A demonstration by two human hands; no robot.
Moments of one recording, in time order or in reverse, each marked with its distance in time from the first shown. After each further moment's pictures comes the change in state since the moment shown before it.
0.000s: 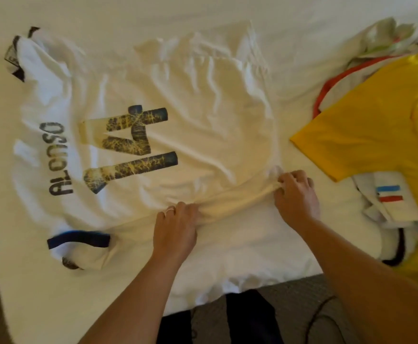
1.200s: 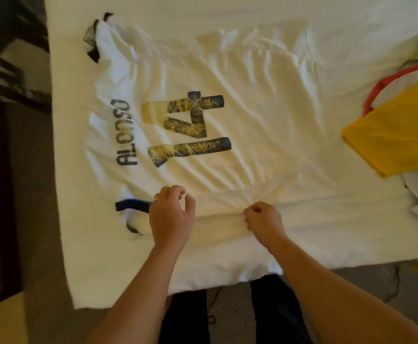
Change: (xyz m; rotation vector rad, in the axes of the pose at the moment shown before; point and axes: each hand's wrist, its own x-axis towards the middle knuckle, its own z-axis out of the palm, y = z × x) left_hand -0.061 -0.096 -0.004 -0.676 0.502 -0.394; right_hand -0.107 -0.145 0.054 0.619 -0.458 0.467
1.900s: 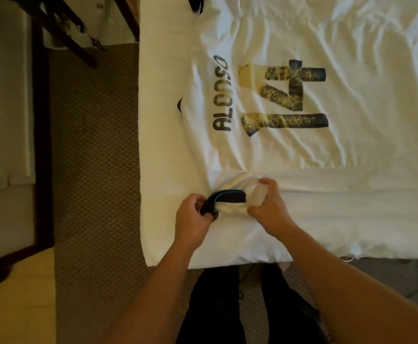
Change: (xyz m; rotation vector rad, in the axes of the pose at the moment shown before) left_hand -0.034 -0.204 -0.075 -0.466 -0.446 -0.509; right_hand -0.072 -0.037 0.197 -0.131 -0.119 -0.181
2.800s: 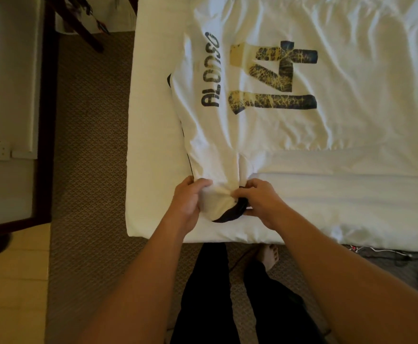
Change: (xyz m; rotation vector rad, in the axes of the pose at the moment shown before) left_hand -0.035 0.019 0.043 -0.815 -0.056 -0.264; right_hand -0.019 0.025 -0.024 0.267 -0.246 0.182
